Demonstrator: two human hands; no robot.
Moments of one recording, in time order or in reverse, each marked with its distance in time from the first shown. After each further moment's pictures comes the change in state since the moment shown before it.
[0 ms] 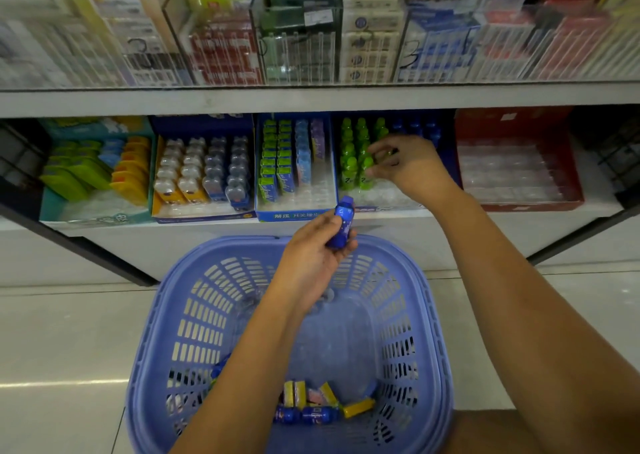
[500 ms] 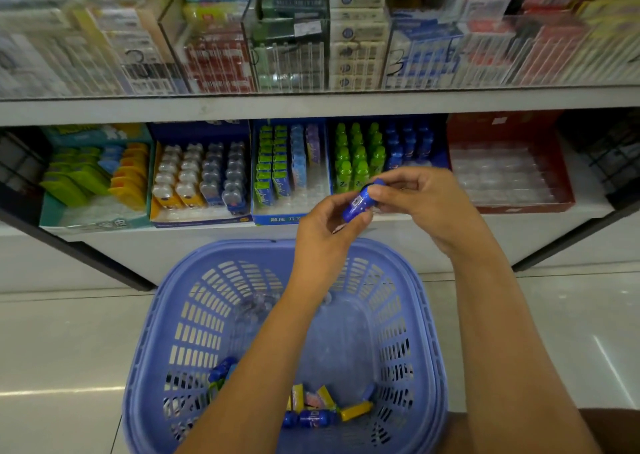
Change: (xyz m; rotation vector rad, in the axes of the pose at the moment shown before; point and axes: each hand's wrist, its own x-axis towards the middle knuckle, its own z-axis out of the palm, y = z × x) left_hand 0.000 0.001 0.025 0.574 0.004 0.433; right_hand -0.078 -0.020 -0.013 0.573 -0.039 0.064
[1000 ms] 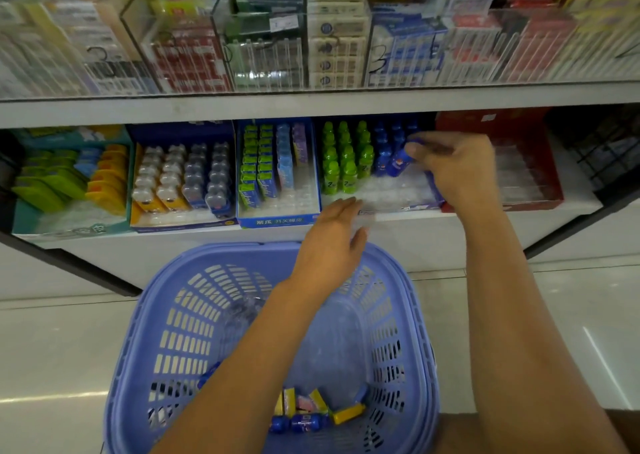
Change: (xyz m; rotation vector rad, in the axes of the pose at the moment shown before) left_hand 0.017 -0.023 0.010 0.961 -0.258 0.154; right_hand 0.043 0.009 -0.048 -0.263 0.396 -0.135
